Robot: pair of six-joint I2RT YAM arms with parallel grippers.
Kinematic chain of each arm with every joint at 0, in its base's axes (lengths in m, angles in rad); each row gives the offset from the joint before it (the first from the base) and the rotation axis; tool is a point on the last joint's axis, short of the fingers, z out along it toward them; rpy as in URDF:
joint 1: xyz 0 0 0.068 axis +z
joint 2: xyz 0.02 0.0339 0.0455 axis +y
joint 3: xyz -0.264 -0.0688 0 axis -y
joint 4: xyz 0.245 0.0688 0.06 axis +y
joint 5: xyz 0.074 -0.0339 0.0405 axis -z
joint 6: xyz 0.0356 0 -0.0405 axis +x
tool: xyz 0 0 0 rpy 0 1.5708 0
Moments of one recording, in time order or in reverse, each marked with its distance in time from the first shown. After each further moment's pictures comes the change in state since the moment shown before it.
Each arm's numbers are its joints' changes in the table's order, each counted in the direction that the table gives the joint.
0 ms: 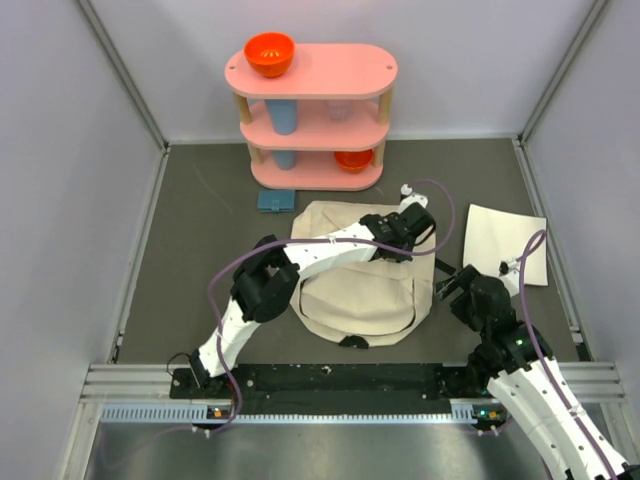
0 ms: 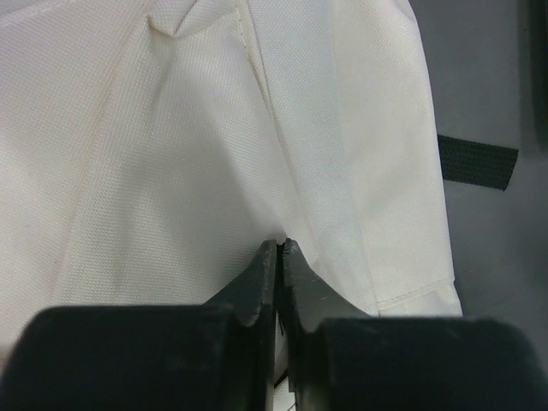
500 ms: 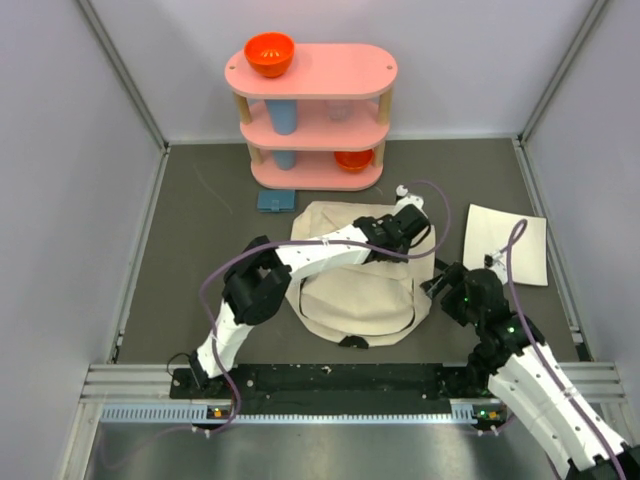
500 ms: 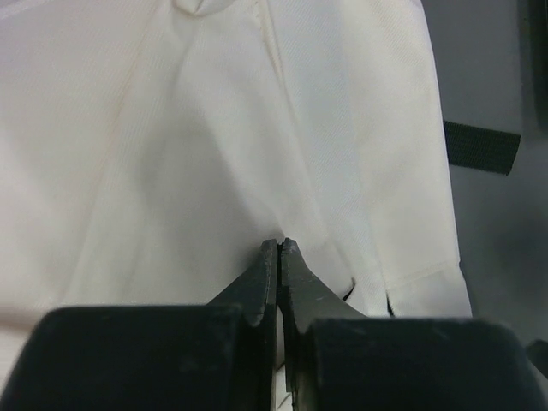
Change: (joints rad) left arm -0.002 -0.041 -0.063 -0.031 -0.010 0.011; right arm 0.000 0.092 0.000 -0.087 -0.123 -0.011
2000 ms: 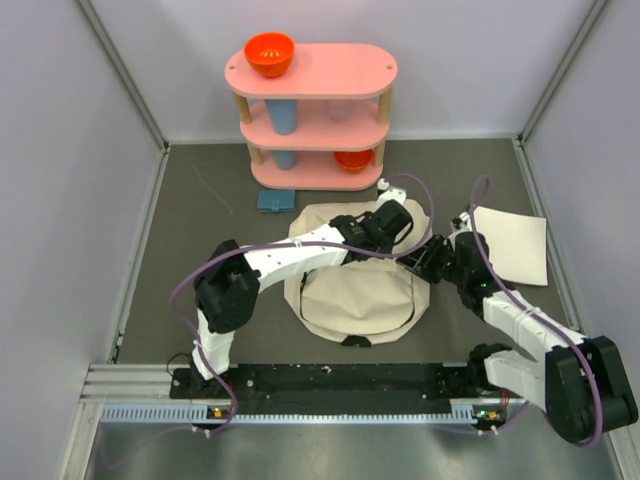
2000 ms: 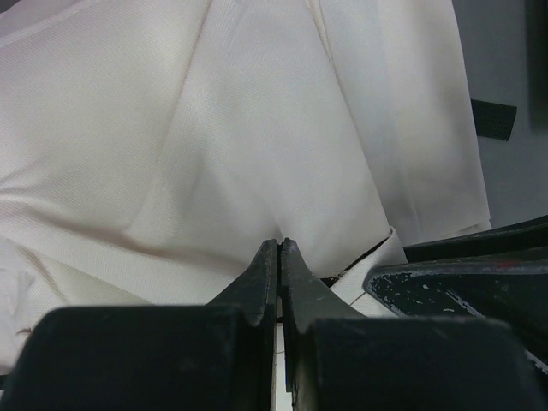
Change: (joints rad) left arm 0.016 -0.225 -0.200 -0.027 -0.039 0.002; right arm -0.103 0.632 0.075 -0.732 -0.494 -0.076
